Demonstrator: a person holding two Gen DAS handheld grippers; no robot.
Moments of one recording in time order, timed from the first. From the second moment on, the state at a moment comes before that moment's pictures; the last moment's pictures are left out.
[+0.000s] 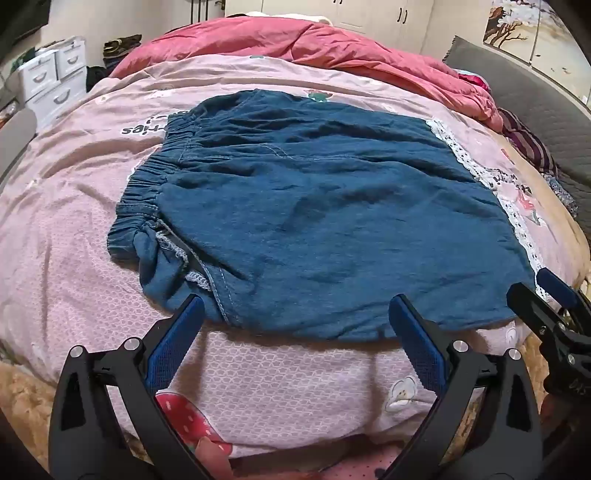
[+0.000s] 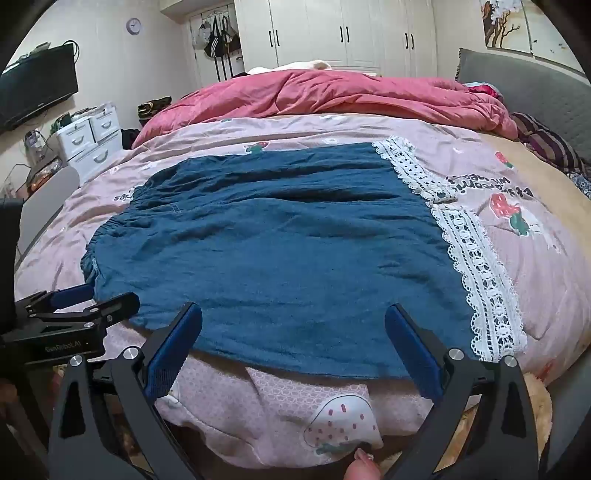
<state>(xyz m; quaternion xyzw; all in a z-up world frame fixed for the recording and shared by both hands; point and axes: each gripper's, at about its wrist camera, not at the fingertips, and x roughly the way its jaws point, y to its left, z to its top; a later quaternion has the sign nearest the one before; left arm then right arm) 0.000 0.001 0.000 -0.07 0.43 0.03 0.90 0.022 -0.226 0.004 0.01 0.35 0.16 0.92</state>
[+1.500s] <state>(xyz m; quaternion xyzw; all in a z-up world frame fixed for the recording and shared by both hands) -0.003 0.001 0.009 -0.07 0.43 0.03 0.90 0.019 -0.222 0.002 0.00 0.36 0.15 0.92</state>
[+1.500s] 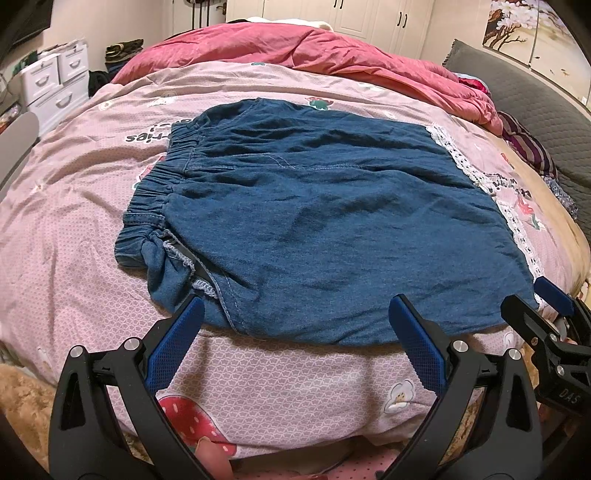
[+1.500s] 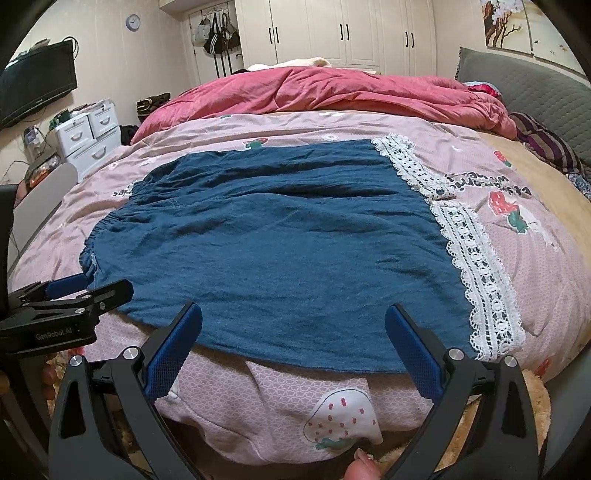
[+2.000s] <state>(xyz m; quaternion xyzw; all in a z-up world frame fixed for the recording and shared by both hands) -0.001 0.001 0.009 -0.07 0.43 0.03 0.90 0.020 -0.221 0.003 -0.01 0.36 0.15 0.92</state>
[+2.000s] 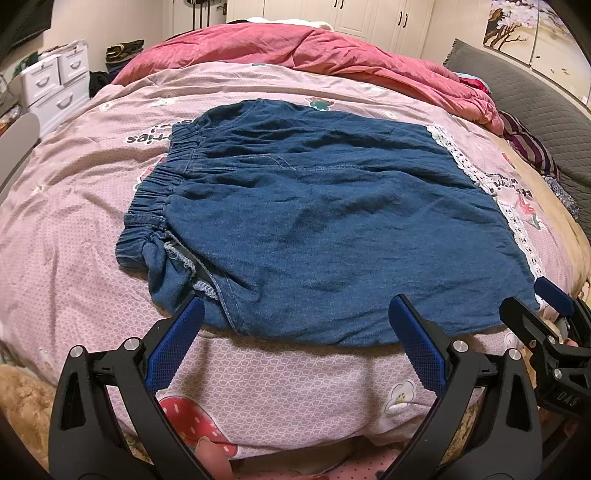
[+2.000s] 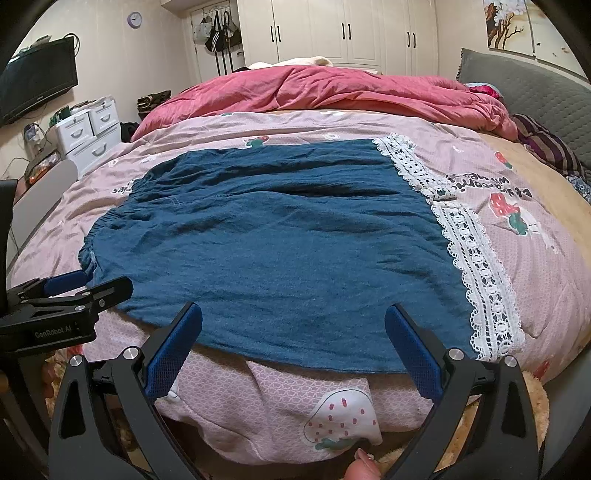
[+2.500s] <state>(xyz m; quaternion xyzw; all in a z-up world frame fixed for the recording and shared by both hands) 0.015 0.003 0.022 -0.06 0.43 0.03 0.90 0.032 -0.213 0.007 -0.02 0.37 0.16 0.92</state>
